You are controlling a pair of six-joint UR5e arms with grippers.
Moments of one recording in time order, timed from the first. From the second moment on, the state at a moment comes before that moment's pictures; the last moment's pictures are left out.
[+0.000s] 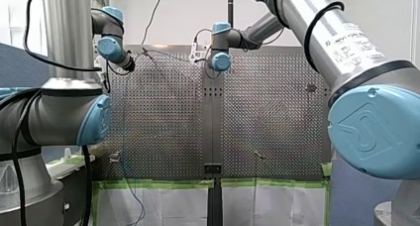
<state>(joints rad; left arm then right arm) 0.16 -1.43 -1.91 -2.95 -1.48 -1.95 2.32 -0.94 1.01 -0.31 1.66 1.67</state>
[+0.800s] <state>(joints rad) 0.12 -1.29 -1.87 -3.11 -1.36 -1.73 2.32 -0.94 1.01 -0.30 1.66 1.67</state>
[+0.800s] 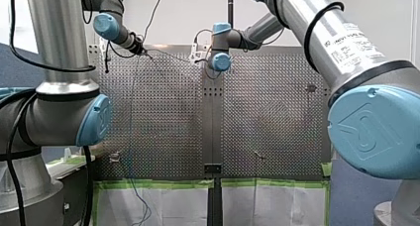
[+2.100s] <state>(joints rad) 0.06 -1.31 -1.86 -3.12 -1.55 -1.65 2.33 -0.93 1.01 -0.29 1.66 1.67</state>
